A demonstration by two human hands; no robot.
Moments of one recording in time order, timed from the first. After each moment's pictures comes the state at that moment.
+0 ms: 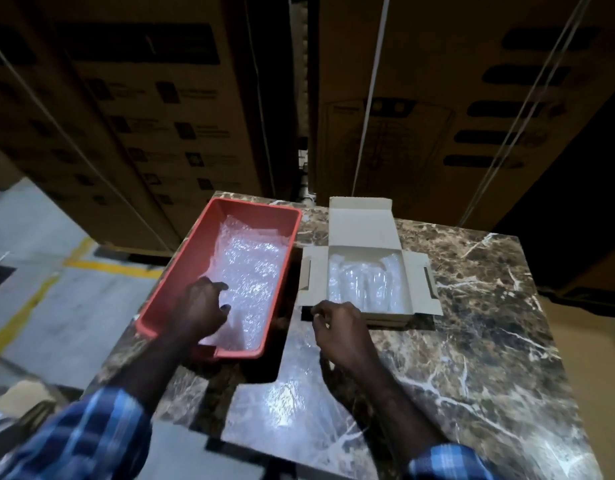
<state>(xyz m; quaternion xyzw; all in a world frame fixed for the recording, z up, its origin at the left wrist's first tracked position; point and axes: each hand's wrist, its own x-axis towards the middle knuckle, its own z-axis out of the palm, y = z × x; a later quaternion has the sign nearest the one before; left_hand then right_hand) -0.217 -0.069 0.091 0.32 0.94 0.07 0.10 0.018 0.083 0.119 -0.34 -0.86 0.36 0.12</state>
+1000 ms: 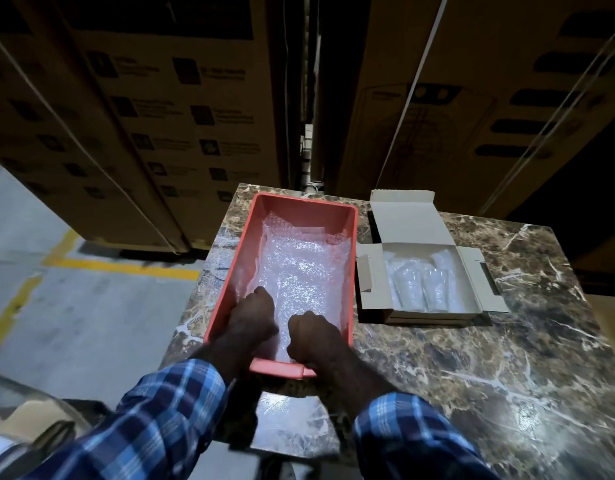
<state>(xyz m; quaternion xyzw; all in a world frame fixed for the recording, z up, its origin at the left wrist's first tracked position) -0.268 -0.075 0.063 0.39 0.89 -0.05 0.23 -0.140 -0.018 0.093 -0.27 -0.93 0.19 -0.18</state>
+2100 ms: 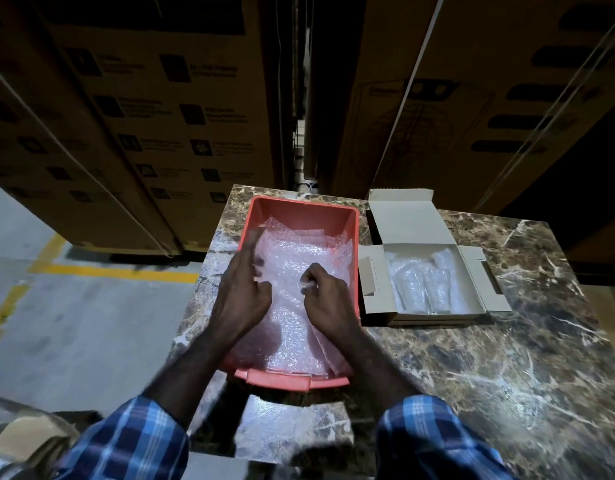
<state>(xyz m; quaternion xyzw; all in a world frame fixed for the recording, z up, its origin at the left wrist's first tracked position) -0.284 -0.085 0.130 0.39 0.82 0.41 0.11 -0.159 0.021 0.107 -0.37 -0.84 0.37 0.16</state>
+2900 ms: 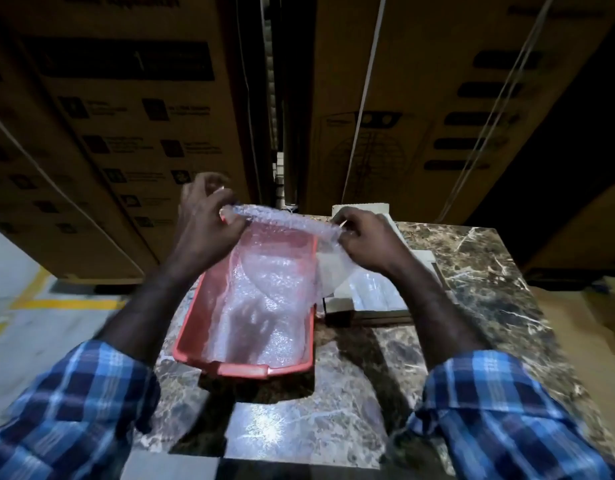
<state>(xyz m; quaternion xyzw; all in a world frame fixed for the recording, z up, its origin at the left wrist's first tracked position) -0.285 -0.051 0.249 0.49 0.80 0.35 -0.10 -0.066 0.107 0.250 -0.34 -0.87 0.31 0.17</state>
